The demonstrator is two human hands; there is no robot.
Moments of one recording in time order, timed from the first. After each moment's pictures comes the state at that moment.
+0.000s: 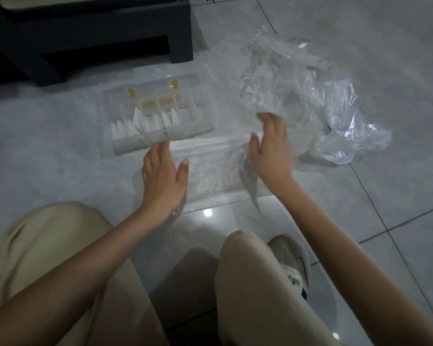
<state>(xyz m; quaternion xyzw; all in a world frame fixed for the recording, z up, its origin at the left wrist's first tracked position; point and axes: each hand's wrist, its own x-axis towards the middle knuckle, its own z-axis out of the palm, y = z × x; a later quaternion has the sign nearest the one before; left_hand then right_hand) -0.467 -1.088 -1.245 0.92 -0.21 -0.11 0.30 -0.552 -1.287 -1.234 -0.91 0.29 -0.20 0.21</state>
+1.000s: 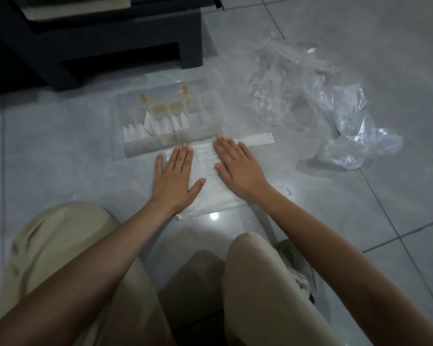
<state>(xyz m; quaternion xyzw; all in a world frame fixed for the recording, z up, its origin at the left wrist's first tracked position) -0.447 -1.079 -1.289 0.91 -0.40 -0.11 0.02 -0.532 -1.258 -1.290 -0.99 0.09 0.03 0.12</state>
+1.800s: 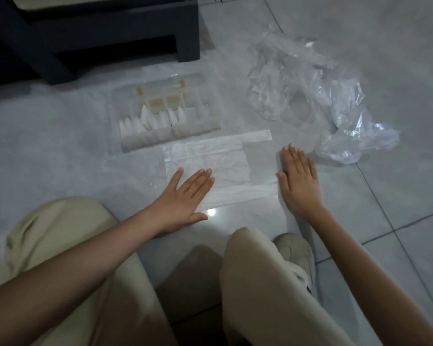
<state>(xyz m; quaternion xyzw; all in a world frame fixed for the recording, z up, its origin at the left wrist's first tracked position) -0.474 -1.051 -1.288 0.77 -0.63 -0.10 -0.03 -0.642 -1.321 -1.289 -0.95 0.28 0.00 0.11</state>
